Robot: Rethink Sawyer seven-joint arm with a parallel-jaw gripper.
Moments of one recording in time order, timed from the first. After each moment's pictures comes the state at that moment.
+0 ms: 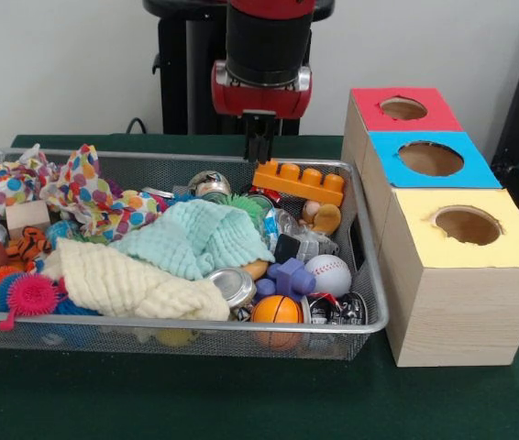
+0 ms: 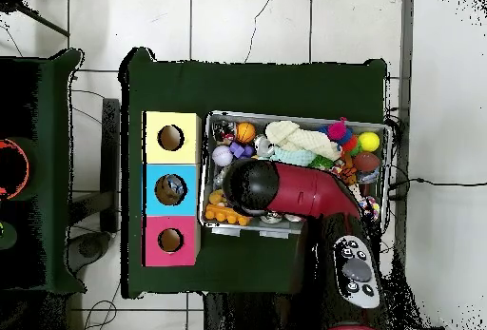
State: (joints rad) arm -0.26 -0.67 -0.02 1.68 -0.10 0.66 1.58
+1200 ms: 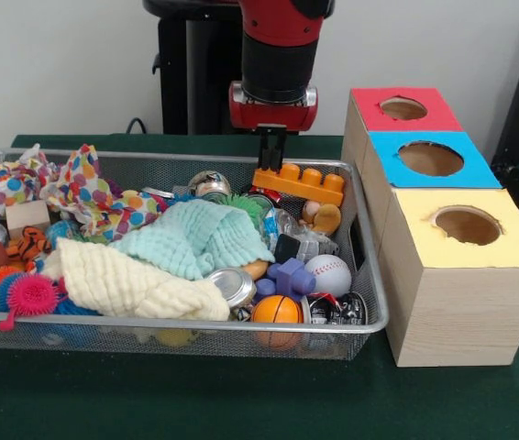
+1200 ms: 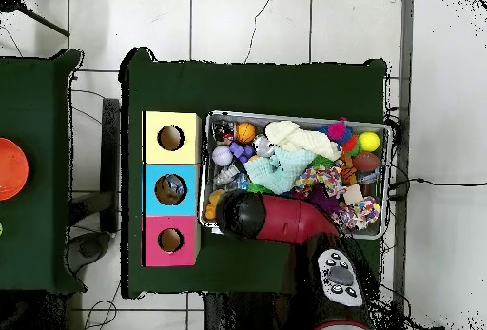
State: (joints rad) arm -0.25 -0.63 -0.02 1.85 -0.10 0.45 1.58
